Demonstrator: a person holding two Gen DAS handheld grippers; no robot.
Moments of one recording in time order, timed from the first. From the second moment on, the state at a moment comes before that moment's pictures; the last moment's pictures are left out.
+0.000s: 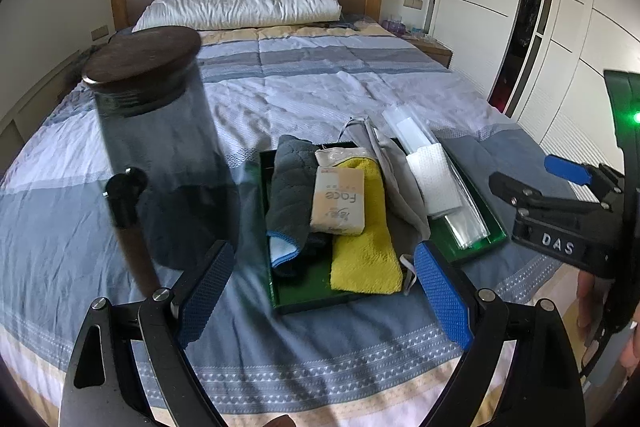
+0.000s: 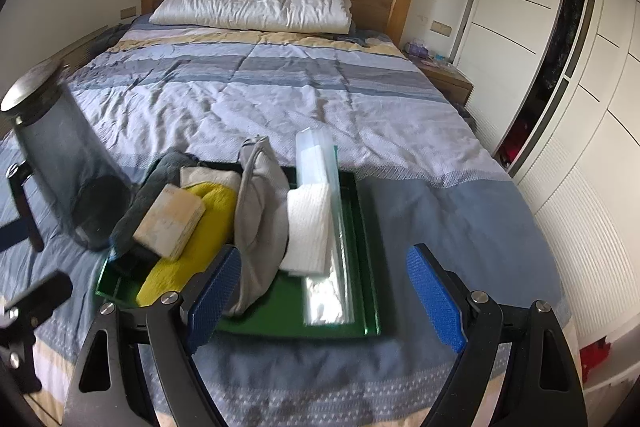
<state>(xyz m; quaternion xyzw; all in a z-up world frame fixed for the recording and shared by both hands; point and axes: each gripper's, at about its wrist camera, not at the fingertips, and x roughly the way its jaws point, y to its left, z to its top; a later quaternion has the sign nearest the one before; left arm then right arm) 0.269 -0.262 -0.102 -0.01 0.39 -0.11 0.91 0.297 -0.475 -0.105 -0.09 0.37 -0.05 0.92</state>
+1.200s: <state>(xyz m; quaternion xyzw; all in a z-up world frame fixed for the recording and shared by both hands) 0.168 -0.136 -0.080 -0.01 0.36 -0.07 0.93 0.139 -0.337 -0.077 -0.09 0.36 0.04 0.93</state>
